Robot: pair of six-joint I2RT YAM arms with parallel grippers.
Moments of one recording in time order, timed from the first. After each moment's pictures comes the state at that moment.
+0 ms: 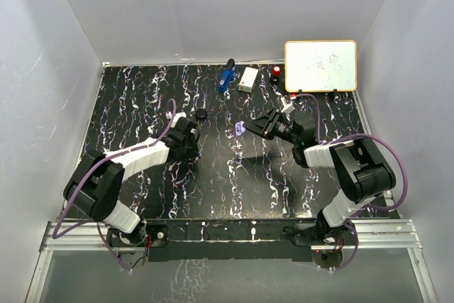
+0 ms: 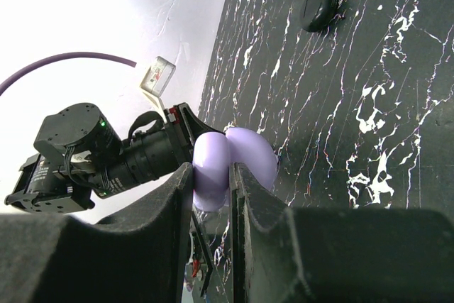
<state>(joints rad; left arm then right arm) -0.58 1.51 0.79 -0.31 -0.27 -0.69 0.29 1.63 0.55 0.99 -0.65 1.11</state>
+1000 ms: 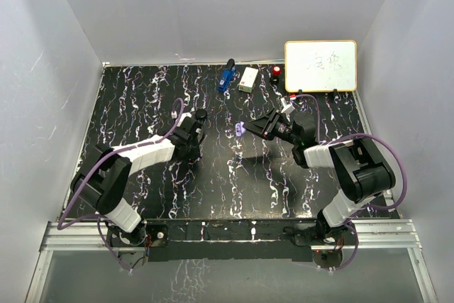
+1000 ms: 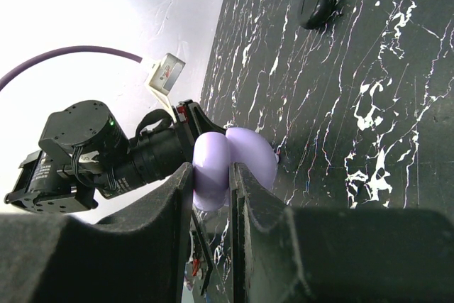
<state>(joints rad) -0.60 1.58 0.83 -0.32 -0.30 -0.66 0.28 1.63 0.54 0.99 -0.65 1.11</state>
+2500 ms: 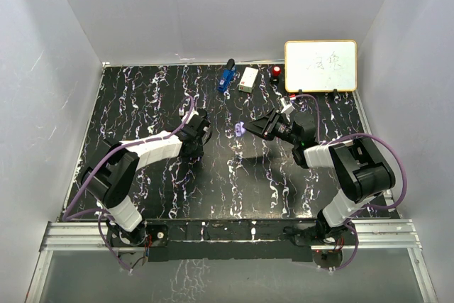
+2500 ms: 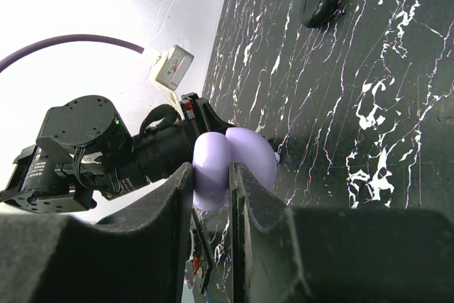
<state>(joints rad) -0.64 1.66 0.92 -0.38 -0.36 -0.62 0.28 1.63 0.54 1.00 -0.66 1.11</state>
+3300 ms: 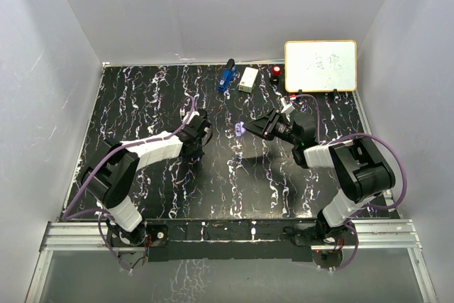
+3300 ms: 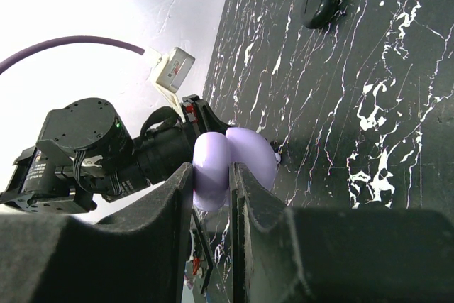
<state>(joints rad) -0.65 1.66 0.92 -0.38 -0.36 -0.62 0.28 1.63 0.54 1.00 -0.66 1.11</state>
